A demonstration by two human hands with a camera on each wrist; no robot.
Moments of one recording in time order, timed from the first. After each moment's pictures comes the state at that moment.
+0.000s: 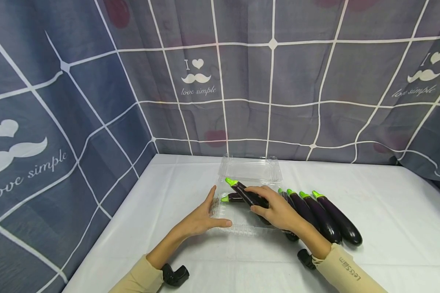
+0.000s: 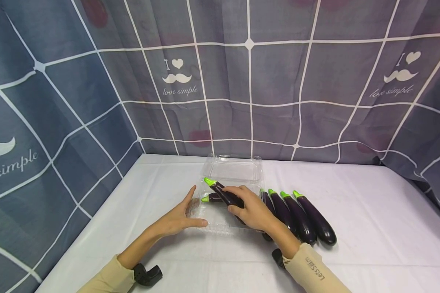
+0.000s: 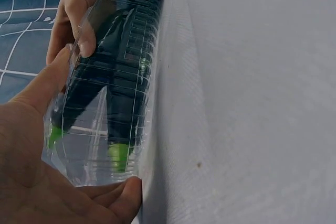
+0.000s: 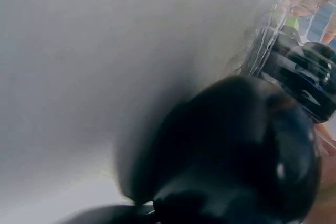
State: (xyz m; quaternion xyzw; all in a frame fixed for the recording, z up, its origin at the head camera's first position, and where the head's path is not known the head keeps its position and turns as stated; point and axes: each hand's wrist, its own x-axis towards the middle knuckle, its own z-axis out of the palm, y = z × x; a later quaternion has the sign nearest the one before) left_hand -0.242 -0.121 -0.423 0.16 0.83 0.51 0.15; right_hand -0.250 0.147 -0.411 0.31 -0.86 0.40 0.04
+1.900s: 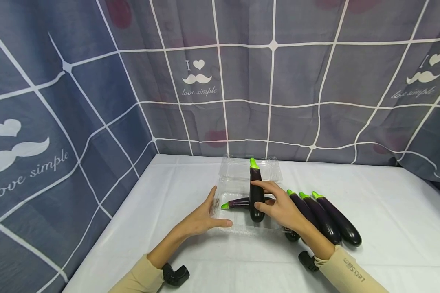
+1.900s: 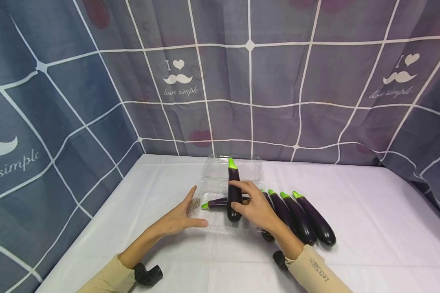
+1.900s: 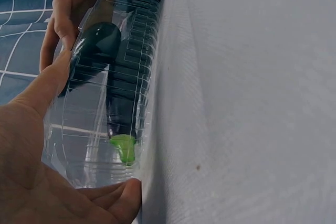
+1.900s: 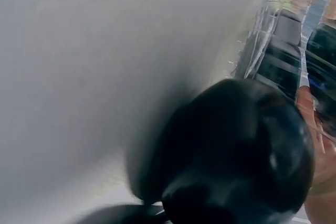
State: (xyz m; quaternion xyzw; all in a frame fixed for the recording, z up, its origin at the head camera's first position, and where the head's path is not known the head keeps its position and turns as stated) left_hand -0.241 -0.121 -0.423 0.15 0.83 0.52 0.15; right_hand -0.248 0.152 -0.406 0.24 -0.81 0.53 0.04
